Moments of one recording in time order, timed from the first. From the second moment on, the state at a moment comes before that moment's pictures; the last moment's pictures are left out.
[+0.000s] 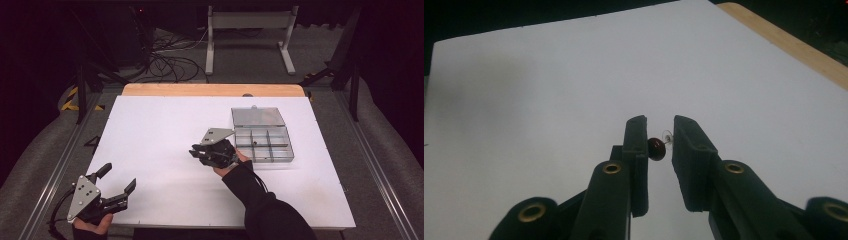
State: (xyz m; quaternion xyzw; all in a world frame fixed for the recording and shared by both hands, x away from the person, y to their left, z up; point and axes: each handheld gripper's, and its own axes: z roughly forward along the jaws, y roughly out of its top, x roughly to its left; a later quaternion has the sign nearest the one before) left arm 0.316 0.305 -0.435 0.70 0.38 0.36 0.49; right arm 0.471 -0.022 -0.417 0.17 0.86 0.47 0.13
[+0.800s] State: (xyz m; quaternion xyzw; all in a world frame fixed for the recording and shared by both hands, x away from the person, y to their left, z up) left arm 0.316 0.303 -0.435 0.70 0.38 0.36 0.49; right arm 0.502 -0.134 -0.411 0.28 0.83 0.44 0.20
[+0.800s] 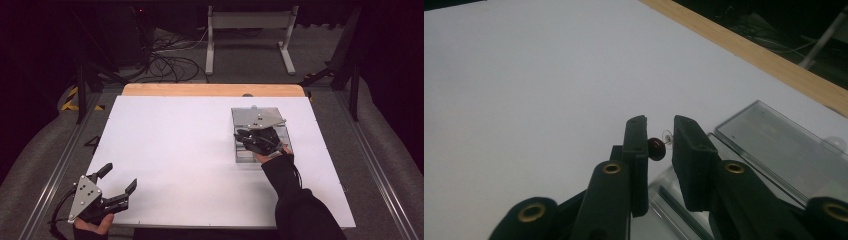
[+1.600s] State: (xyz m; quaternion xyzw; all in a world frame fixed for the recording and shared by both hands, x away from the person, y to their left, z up) left arm 0.316 0.303 -0.435 0.70 0.38 0.36 0.48; right arm 0.534 -0.197 -0.442 0.38 0.82 0.37 0.21
